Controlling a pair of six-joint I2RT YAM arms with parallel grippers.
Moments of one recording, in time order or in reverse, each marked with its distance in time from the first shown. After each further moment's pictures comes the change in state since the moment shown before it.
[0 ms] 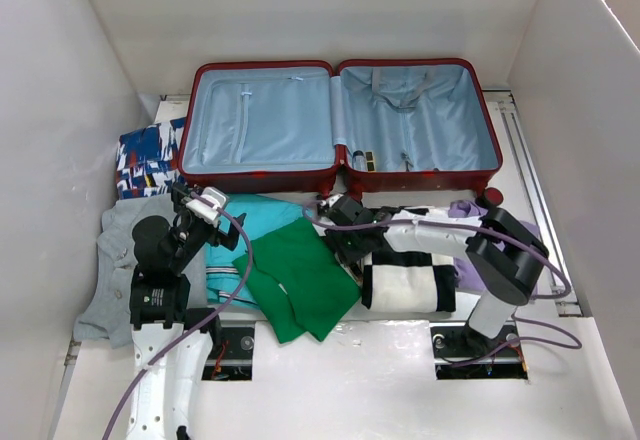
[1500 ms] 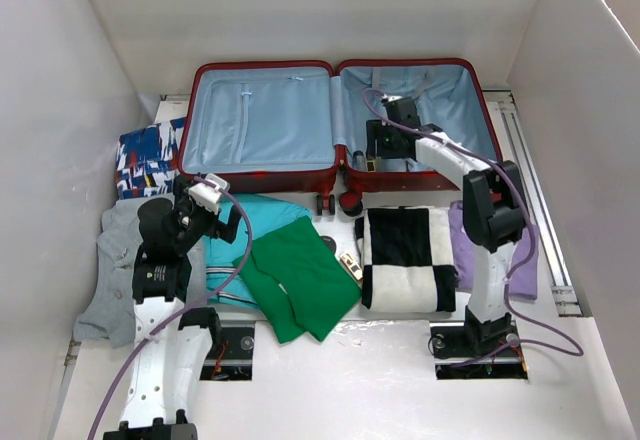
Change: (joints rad) left arm 0.035 0.159 0.005 0.014 -0.019 0.024; right arm -0.584 0.344 0.559 0.093 -0.066 -0.082
